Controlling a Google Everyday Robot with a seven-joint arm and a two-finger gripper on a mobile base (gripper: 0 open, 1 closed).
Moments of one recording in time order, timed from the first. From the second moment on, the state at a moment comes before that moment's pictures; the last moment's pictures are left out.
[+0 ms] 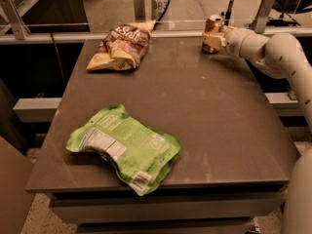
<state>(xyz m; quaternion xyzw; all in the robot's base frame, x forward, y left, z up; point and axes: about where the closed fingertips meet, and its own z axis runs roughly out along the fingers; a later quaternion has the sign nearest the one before) 0.860 -0.229 0.866 -0.25 0.70 0.16 0.65</state>
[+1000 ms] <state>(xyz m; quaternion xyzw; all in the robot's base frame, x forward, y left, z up) 0.856 -0.192 0.903 -0.31 0.68 0.17 0.64</state>
